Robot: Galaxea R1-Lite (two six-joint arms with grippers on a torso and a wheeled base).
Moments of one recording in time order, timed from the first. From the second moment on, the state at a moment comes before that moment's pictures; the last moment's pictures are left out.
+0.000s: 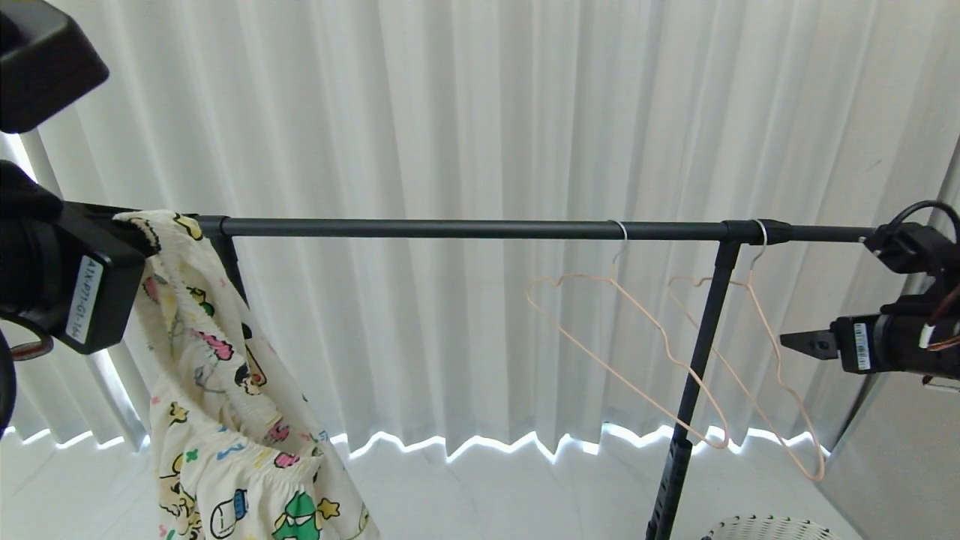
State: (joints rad) left arm -0.64 1.18 -1.25 0.45 0.51 0.36; right arm 0.16 1.43 -0.87 0.01 -0.06 0.03
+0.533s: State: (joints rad) left arm -0.64 1.18 -1.24 0.42 0.51 0.43; right arm 0.15 1.72 -0.91 -0.10 -0.01 0.04
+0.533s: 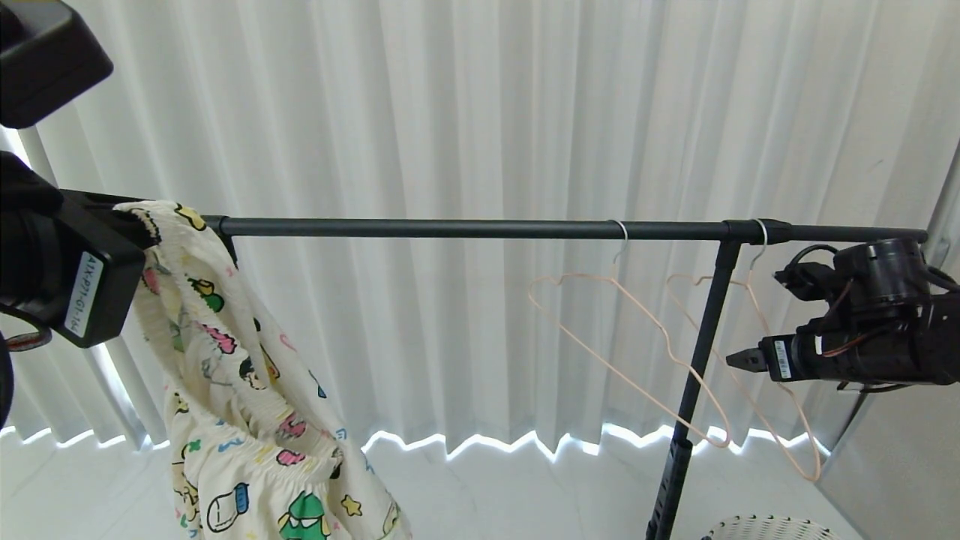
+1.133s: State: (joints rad) left arm -0.64 1.18 -1.24 0.42 0.51 0.43; right arm 0.14 1.76 -0.92 -0.10 -0.01 0.05
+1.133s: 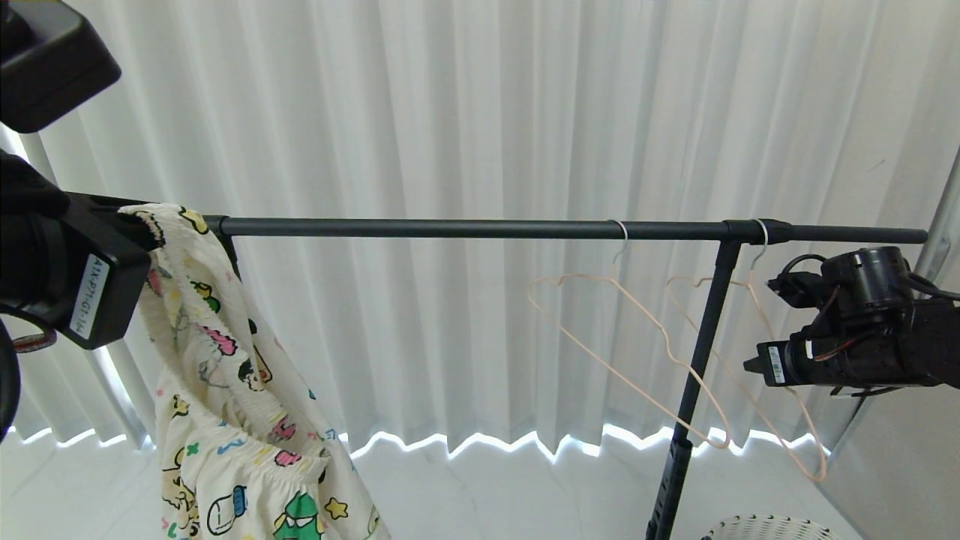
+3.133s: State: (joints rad) left arm -0.61 1.09 -1.16 0.35 0.50 0.43; right arm 0.14 1.04 -0.54 -0.09 -0.05 -0.08
